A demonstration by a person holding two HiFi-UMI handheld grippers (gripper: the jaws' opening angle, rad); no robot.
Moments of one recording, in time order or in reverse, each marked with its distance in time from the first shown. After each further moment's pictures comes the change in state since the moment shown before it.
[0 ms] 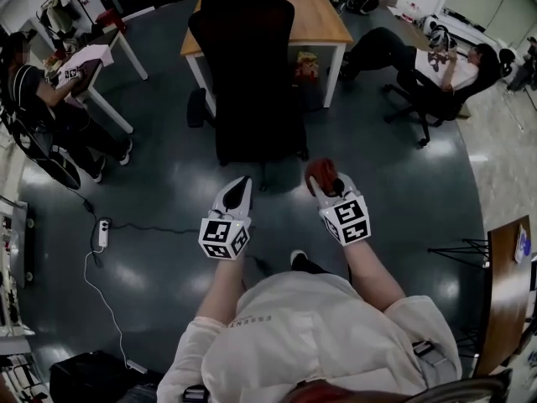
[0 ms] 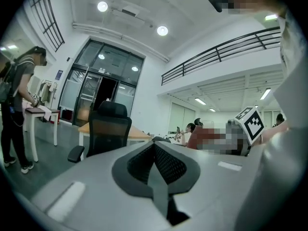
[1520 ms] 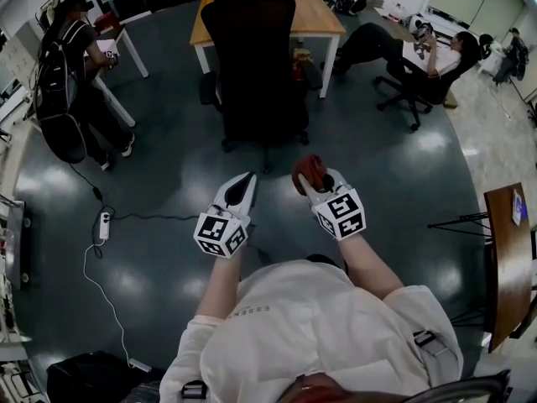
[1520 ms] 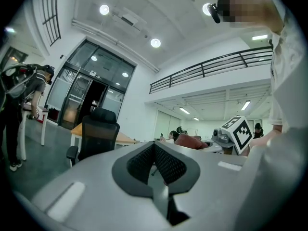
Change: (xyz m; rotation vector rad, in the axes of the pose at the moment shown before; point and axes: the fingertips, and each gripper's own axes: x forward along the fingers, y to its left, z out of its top) left arm -0.170 -0.028 0.003 -0.012 -0.092 -0.182; right arm -0.065 0.177 0.001 -0.004 -0.046 0.042
